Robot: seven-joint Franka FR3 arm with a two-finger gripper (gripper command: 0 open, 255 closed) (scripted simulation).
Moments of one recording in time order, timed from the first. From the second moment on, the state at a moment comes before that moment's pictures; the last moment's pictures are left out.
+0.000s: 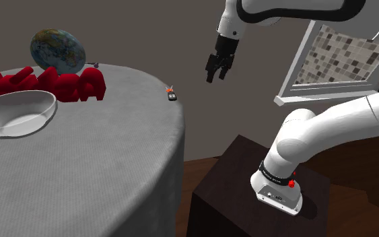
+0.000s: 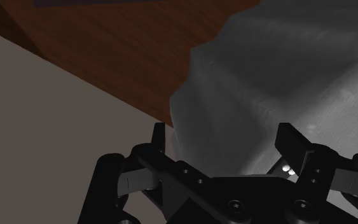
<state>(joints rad) 0.02 -0.74 -0.04 -2.36 0.12 1.70 0.04</state>
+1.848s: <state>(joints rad) -0.02 -0.17 0.24 -2.01 0.10 1.83 0.69</state>
